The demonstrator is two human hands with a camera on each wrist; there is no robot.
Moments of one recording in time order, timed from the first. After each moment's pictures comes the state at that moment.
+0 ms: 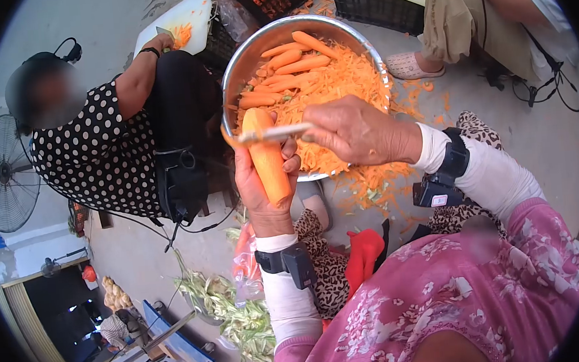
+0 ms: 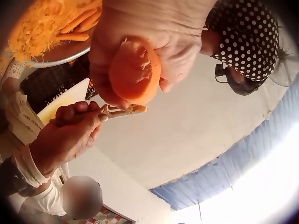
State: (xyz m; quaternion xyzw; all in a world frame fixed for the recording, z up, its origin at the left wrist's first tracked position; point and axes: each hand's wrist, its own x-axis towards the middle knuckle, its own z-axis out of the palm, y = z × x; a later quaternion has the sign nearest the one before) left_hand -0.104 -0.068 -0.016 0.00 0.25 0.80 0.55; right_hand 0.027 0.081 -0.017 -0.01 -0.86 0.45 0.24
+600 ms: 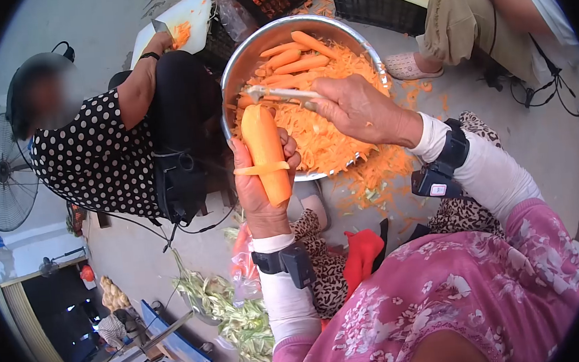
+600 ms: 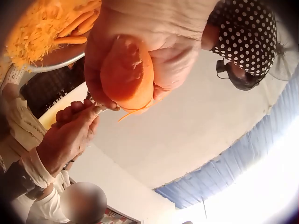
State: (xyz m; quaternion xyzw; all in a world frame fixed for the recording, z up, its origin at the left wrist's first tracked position) left_hand -0.097 -0.058 -0.002 0.00 0.34 0.79 0.51; right_hand 0.019 0.101 -0.017 -0.14 -0.84 0.45 0.27
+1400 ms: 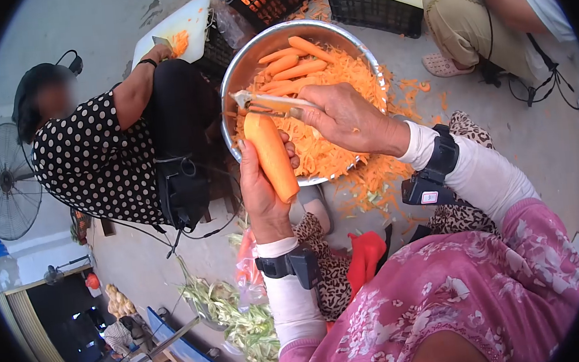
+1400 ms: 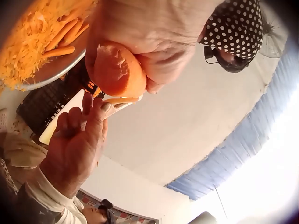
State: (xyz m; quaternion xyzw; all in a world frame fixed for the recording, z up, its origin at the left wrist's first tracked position) left_hand -0.102 -0.064 -0.020 0.10 0.45 0.76 0.46; right_hand 0.015 0.089 -0.006 -0.15 -0.80 0.54 0.24
